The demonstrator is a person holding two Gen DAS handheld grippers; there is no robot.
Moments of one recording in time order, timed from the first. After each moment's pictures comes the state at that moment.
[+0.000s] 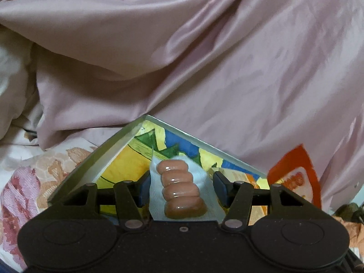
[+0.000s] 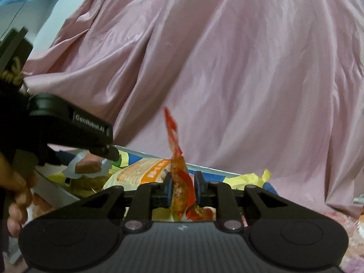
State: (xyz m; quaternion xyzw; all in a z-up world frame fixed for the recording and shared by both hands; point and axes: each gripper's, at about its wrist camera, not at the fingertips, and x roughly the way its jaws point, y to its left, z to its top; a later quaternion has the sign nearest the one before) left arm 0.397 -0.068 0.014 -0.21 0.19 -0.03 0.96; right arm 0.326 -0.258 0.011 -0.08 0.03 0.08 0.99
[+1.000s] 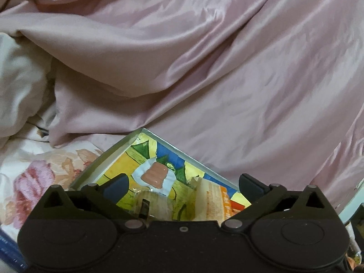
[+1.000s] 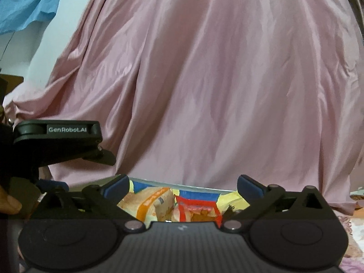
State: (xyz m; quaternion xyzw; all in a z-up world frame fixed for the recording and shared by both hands) left arm 0.346 -0.066 0.047 -0.26 0.17 -0.02 0.95; right arm 0.288 -0.277 0.058 -0.03 0.01 0.08 1.00
